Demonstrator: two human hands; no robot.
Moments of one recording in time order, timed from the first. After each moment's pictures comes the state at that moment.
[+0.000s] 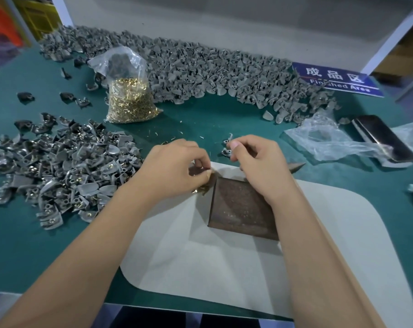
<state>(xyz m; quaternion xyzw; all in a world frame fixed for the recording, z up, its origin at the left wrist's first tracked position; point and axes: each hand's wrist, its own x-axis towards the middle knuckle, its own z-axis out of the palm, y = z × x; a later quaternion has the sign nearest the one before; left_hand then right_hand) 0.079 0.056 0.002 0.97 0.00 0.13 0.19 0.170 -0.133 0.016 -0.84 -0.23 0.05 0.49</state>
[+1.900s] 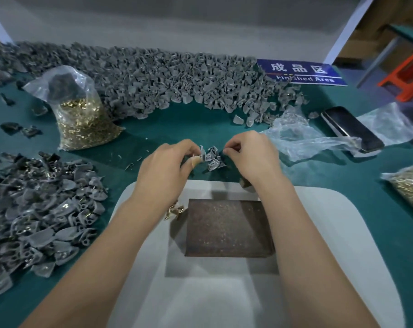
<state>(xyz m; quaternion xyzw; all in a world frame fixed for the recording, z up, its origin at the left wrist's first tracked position) 0.133 0.026 0.001 0.95 0.07 0.16 0.27 0.238 -0.144 0.018 -0.97 -0.16 -0.01 0.17</state>
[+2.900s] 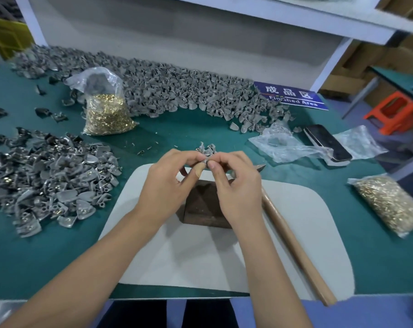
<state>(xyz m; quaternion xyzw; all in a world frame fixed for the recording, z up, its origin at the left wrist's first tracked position) 0.059 -0.007 0.005 0.83 -0.02 0.36 0.42 0.103 -0.153 0.027 -0.80 -0.26 -0.14 0.52</state>
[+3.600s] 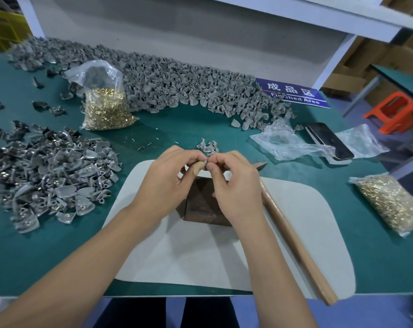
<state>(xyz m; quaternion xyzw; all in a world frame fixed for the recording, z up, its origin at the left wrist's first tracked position) 0.059 -0.001 0.009 0.86 -0.05 0.33 0.38 0.106 -0.153 0.024 -0.83 -0.28 -0.14 0.46</state>
